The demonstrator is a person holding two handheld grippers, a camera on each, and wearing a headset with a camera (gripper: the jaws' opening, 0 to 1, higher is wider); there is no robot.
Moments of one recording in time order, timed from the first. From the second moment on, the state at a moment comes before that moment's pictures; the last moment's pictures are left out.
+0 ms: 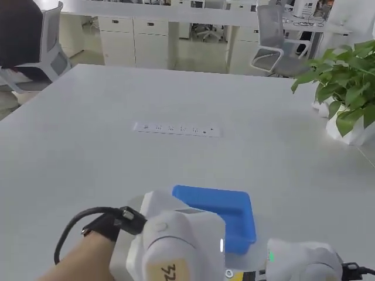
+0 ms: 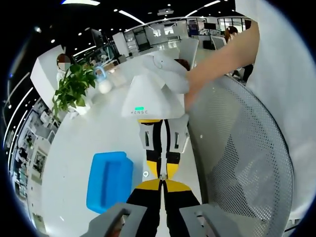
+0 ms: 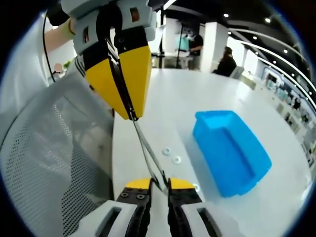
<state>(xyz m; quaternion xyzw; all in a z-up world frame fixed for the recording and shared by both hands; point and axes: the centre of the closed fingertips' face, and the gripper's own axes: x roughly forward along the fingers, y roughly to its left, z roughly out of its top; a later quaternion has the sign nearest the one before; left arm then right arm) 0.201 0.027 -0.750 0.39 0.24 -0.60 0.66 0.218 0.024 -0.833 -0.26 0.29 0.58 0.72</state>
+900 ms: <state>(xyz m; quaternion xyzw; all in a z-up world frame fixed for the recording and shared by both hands) 0.226 0.000 -0.757 0.38 0.31 -0.65 0.59 0.227 0.023 -0.804 -0.17 0.29 0.60 0.73</state>
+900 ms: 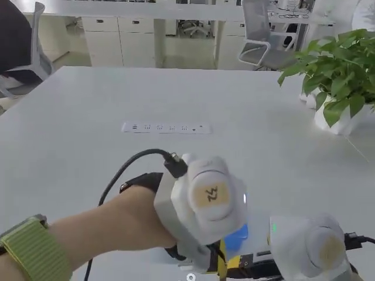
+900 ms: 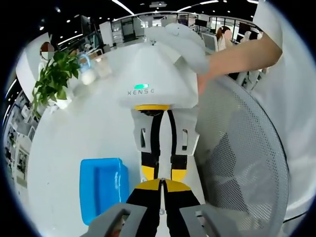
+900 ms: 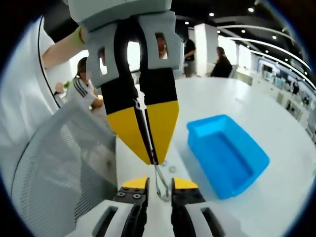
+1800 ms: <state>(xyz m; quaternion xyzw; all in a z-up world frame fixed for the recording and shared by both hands) 0.233 0.061 -0.751 0.13 0.28 -0.51 0.80 0.233 0.018 -0.814 -0.18 0.32 0.57 0.74</state>
